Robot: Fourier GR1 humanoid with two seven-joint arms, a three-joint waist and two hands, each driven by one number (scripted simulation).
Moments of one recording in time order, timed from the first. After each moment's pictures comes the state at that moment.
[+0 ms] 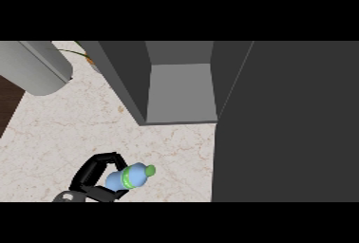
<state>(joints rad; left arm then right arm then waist) -0.20 0.19 0.00 -0.63 -0.18 -0.41 -0.85 0.95 -0.29 0.50 -2.50 0.00 0.13 -0.36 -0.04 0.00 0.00</state>
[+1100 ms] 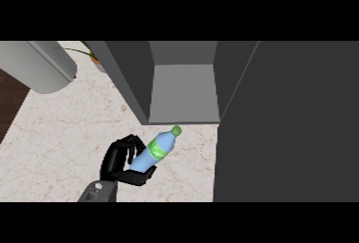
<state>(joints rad) -0.24 0.01 -0.01 -0.71 0.00 -0.07 -0.86 1.03 -0.38 0.53 -2.50 0.00 0.07 -0.45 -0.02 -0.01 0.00</state>
